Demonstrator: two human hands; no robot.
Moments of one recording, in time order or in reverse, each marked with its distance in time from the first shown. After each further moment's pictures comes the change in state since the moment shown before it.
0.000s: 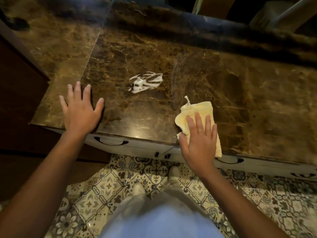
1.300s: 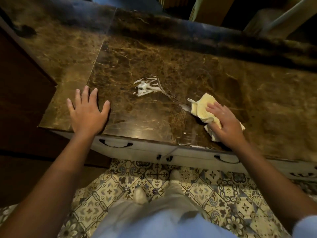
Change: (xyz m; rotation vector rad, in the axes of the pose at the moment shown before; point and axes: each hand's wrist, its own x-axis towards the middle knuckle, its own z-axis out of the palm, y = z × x) left_hand 0.001 -0.002 0.004 -0.033 0.028 0.007; right_hand 0.064 0.091 -0.036 0.334 -0.064 -0.208
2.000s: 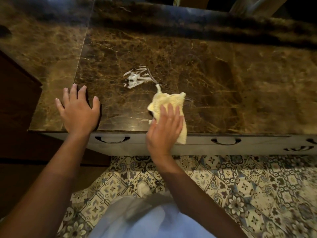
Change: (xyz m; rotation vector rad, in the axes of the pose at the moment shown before) left_hand -0.002 -0.002 0.002 -0.054 0.082 0.023; right_hand -0.013 -0.191 0.154 -0.116 0.436 0.416
